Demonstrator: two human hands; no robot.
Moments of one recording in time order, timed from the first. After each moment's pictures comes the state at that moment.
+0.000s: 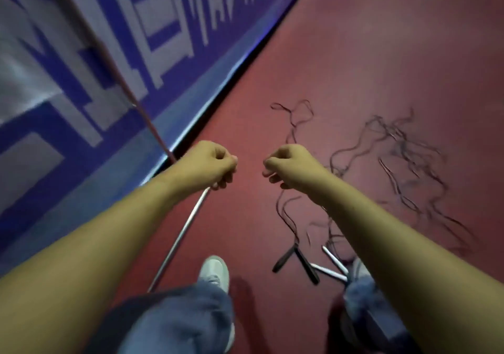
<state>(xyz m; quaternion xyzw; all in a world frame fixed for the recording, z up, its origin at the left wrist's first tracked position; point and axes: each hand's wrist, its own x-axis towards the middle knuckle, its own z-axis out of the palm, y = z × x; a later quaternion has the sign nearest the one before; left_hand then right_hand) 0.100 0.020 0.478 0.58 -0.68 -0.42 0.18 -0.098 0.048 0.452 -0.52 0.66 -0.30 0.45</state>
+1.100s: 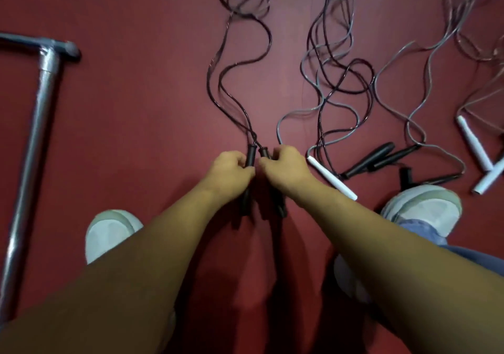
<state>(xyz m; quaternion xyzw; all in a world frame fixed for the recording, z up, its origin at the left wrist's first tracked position) -0.084 -0.004 -0.034 0.62 -0.59 -0.51 -0.08 -0.211 0.039 -0.038 -0.31 0.82 -0.10 0.47</state>
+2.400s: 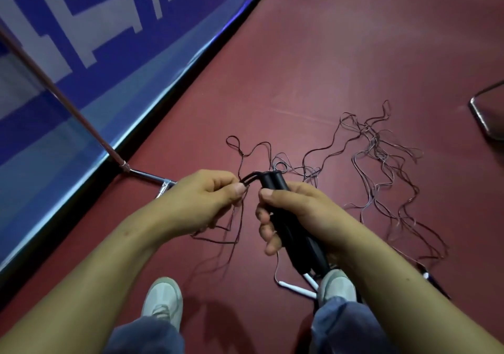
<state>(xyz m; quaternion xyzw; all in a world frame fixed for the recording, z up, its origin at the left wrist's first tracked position) 0.014 -0.005 0.387 0.44 -0.71 -0.52 0.15 -0.183 0.069 0.396 -0.34 0.43 -0.40 0.73</state>
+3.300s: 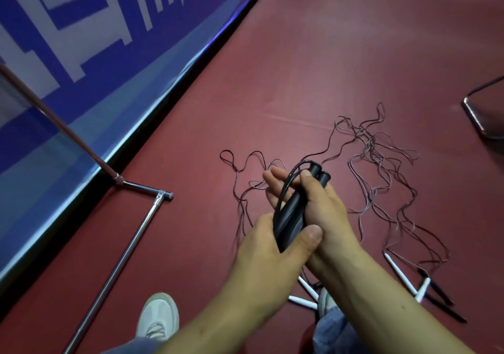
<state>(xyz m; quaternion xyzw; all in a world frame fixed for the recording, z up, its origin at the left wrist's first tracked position) -0.074 0.079 0.378 0.51 -0.61 -0.55 0.25 -0.181 0.050 0.391 -0.11 0.48 -0.68 0.55</state>
